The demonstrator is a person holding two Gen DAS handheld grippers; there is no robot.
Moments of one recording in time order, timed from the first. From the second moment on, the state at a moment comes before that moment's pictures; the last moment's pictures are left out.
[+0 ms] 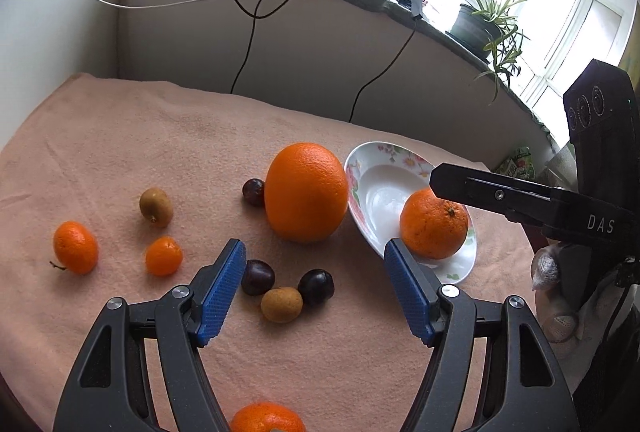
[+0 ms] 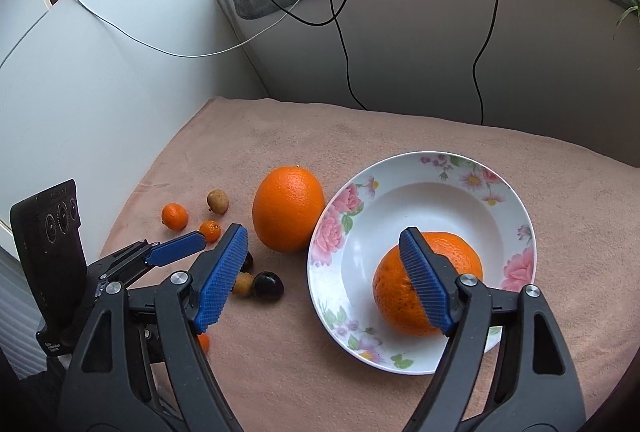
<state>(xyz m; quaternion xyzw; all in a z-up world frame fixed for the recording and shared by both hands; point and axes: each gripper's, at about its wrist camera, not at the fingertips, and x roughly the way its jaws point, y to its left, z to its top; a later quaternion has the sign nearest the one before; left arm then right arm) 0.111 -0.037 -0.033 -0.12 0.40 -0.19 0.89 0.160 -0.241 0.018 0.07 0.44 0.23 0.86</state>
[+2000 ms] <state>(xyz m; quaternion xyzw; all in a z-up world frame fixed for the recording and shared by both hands) 0.172 -0.046 -0.058 -0.19 0.48 -0.22 0.83 0.232 -0.154 -0.031 -0.01 0.53 0.29 0.80</state>
